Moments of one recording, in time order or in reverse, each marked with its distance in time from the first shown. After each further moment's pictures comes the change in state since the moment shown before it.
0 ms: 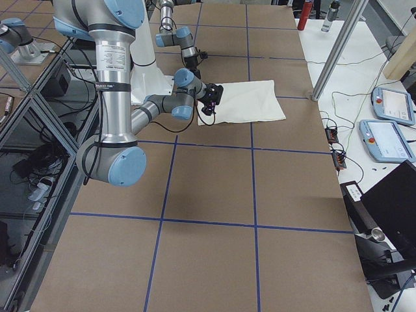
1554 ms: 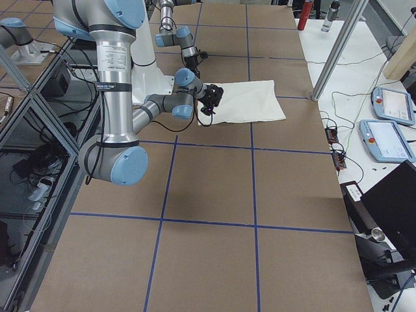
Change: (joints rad) left arm -0.003 -0.006 -0.012 0.000 0.001 0.009; right arm -0.013 0.035 0.002 -0.104 0.000 0.187
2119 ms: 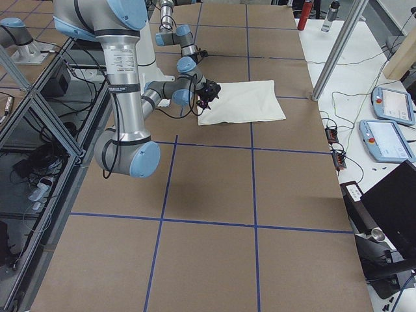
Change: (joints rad) left arm -0.001 0.000 -0.010 -0.001 0.000 0.000; right arm -0.100 0.188 0.005 -0.373 -0.038 0.213
